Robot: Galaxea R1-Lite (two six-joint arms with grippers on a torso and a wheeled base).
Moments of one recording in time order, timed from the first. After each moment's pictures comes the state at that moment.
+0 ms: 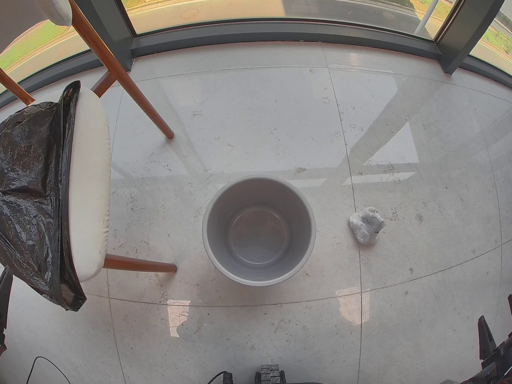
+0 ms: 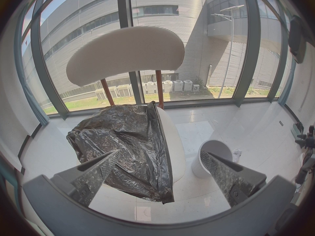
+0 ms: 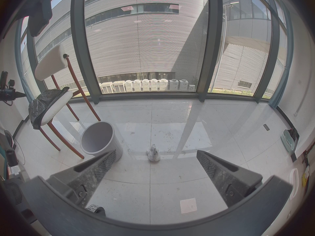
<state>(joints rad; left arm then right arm) 0.00 0.34 -0.45 0.04 0.01 0.05 0.00 0.02 -0.02 0.00 0.01 -0.01</state>
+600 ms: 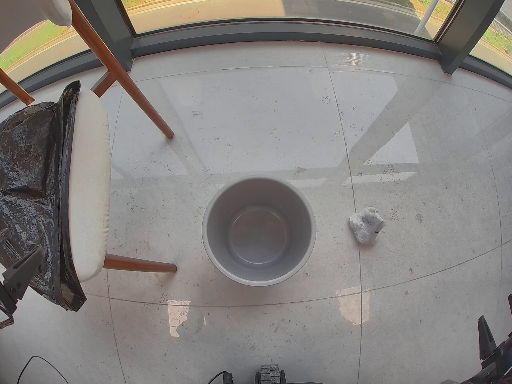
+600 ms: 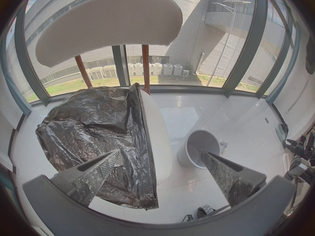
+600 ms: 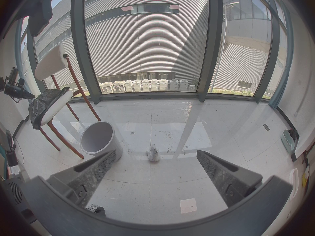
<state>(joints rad) 0.00 0.64 -0.55 0.04 -0.14 0.01 0.00 0.02 -0.02 0.00 0.01 -0.01</state>
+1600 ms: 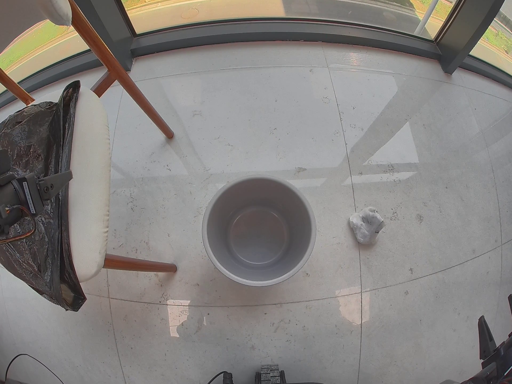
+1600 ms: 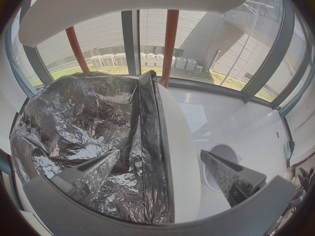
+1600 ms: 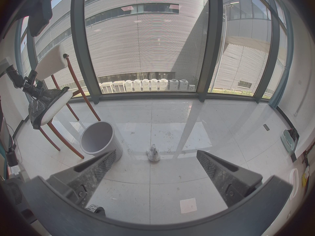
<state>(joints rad) 0.13 1.17 -0.74 -0.21 -0.18 -0.08 0.00 0.02 -0.02 0.00 0.01 -0.01</state>
